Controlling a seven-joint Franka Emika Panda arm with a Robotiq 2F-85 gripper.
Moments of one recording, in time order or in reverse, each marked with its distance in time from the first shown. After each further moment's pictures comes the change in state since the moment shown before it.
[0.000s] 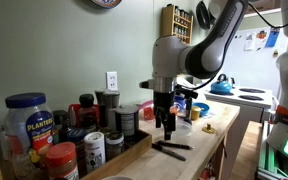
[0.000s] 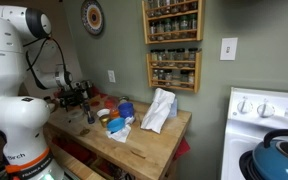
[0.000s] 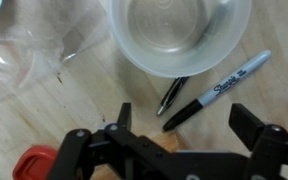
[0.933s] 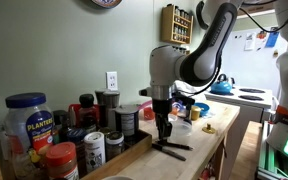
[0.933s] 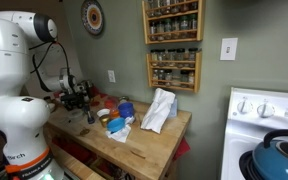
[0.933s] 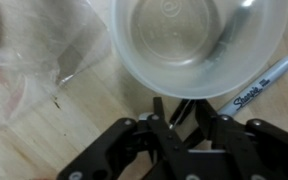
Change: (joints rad) arm 0.000 0.079 -0.030 0.031 -0.002 0.000 0.035
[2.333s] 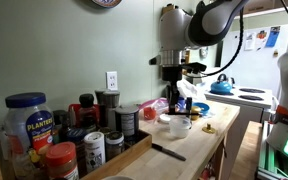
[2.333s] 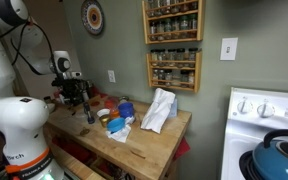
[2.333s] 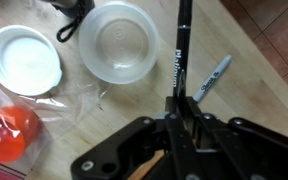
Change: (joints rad) arm -0.053 -0.363 0.041 -0.094 0.221 -0.241 0.014
